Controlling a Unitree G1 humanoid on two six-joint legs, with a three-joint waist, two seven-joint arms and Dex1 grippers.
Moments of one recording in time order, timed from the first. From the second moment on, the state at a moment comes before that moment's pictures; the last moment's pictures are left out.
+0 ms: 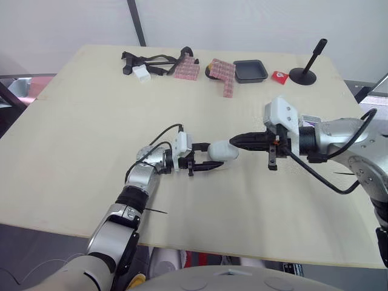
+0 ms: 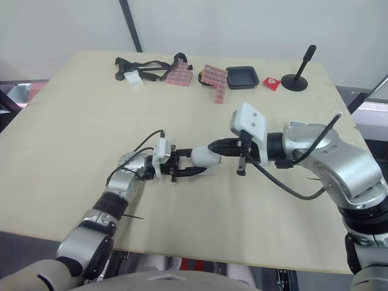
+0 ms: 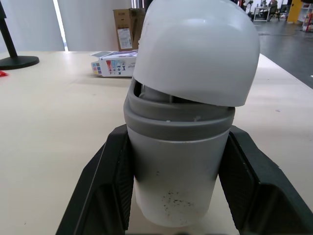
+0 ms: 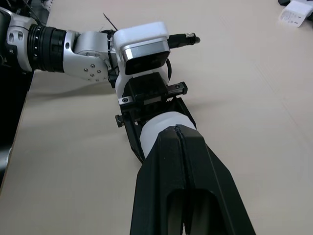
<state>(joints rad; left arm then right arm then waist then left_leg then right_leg) -0.54 0.13 -0.18 0.61 -0.28 -0.33 -1.32 -0.50 -0.80 0.08 -0.57 0.67 0.89 0.88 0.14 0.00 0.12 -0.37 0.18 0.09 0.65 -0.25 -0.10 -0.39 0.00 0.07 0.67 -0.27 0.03</state>
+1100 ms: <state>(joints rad) -0.54 0.13 -0.18 0.63 -0.25 -0.38 -1.33 -0.51 -0.77 0.22 -0.50 0.53 0.76 0.89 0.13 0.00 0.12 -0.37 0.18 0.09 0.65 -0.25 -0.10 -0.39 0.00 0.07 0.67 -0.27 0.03</state>
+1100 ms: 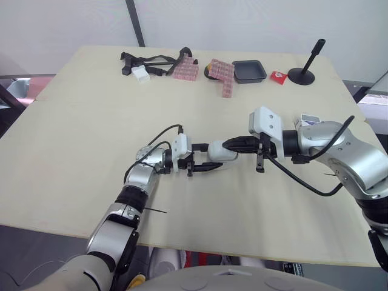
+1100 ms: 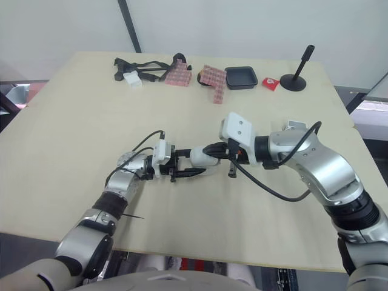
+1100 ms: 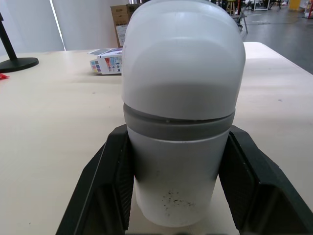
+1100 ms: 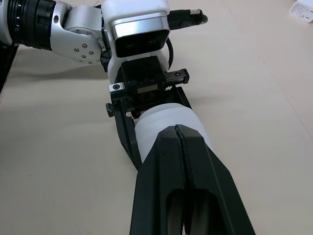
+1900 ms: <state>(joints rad) -0.54 0.13 -0.18 0.63 -0.24 -0.38 -1.33 -0.41 -0.76 0.21 -0.47 0.45 0.57 0.88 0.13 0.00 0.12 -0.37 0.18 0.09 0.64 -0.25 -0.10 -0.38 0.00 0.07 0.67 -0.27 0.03</state>
